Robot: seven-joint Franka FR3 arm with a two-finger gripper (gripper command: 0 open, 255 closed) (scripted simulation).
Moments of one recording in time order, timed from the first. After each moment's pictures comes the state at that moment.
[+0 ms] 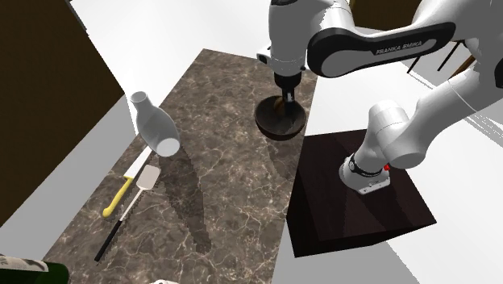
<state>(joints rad) -0.13 -0.51 -0.11 -2.24 -0.13 1.61 -0.09</state>
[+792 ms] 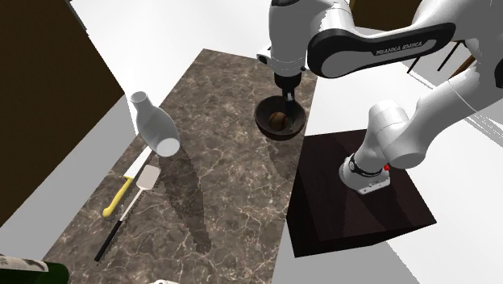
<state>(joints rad) -0.13 -0.51 -0.11 -2.25 -0.13 1.61 -0.09</state>
